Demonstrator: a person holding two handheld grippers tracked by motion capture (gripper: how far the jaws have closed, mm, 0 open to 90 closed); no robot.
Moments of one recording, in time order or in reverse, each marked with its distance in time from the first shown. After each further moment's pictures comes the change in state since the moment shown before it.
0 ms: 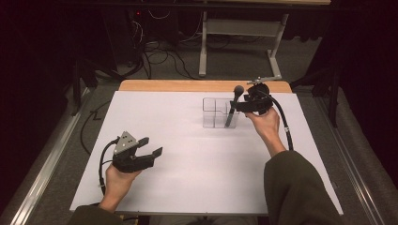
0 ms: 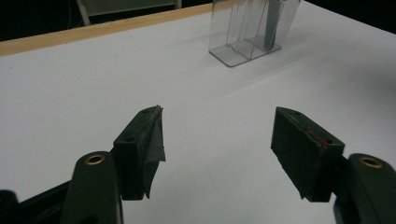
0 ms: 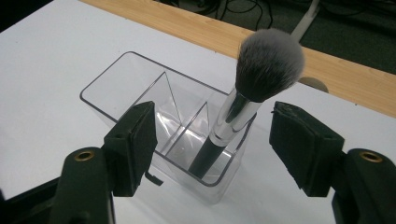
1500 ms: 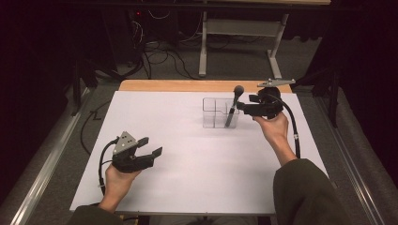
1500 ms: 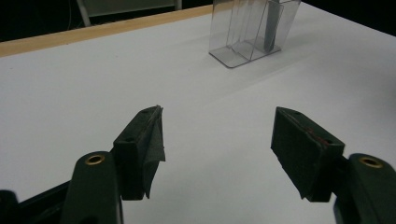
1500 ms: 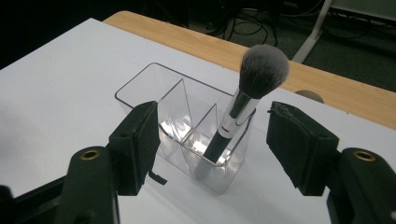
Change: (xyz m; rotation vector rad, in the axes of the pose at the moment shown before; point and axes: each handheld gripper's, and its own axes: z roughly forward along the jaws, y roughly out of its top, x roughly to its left) left arm 0.000 0.000 -0.001 -0.004 0.000 -0.004; right arm 0.003 -0.011 -0.037 -0.085 0.036 -0.002
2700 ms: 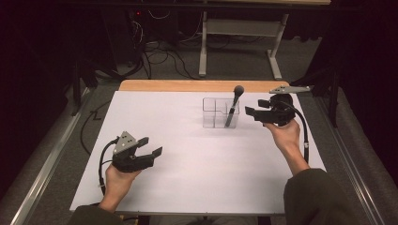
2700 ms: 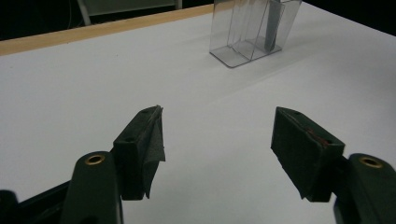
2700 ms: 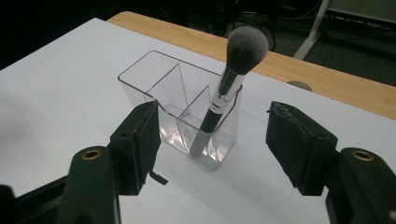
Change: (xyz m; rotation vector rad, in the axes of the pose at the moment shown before) left arm 0.000 0.000 0.001 0.000 0.000 -0.005; right arm -0.008 -0.019 -0.029 -0.021 0.004 0.004
